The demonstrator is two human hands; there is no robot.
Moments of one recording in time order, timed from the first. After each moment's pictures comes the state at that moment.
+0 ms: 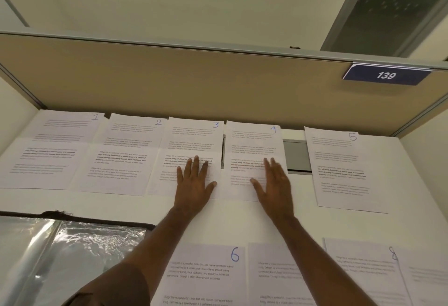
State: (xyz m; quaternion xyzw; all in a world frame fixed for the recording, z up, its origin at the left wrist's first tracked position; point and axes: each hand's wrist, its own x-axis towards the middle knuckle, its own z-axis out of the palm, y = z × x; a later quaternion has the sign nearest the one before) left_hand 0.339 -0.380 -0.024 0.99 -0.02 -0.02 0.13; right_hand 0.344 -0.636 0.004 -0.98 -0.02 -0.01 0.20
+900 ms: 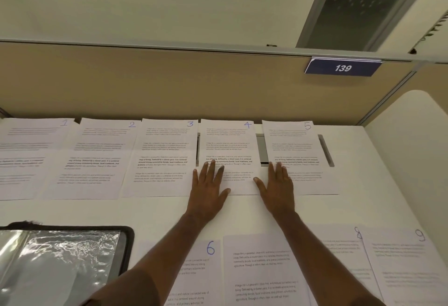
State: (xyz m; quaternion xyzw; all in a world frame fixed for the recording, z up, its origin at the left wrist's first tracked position) left_hand 0.322 -0.485 -0.023 0.98 -0.13 0.02 0.12; right_hand 0.332 -0.714 0.002 -0.99 0.08 0.04 0.14
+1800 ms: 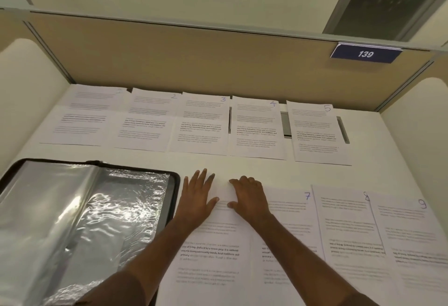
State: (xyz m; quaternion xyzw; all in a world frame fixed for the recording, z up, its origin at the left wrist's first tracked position) left_hand 0.144 -0.371 -0.011 0.98 -0.09 -0.01 0.19; right_hand 0.176 -0.568 0.038 -0.98 -0.16 0.13 0.07
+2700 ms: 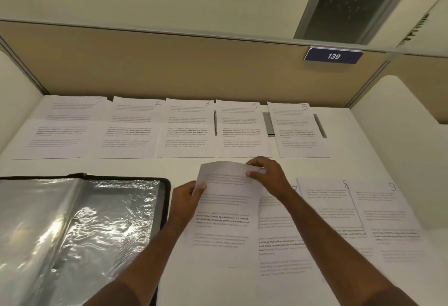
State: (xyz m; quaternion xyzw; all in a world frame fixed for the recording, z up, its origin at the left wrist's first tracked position) left_hand 0.140 -0.371 0.033 0.77 0.06 0.00 0.63; right_hand 0.201 -0.636 0.096 -0.87 -0.03 0.08 0.48
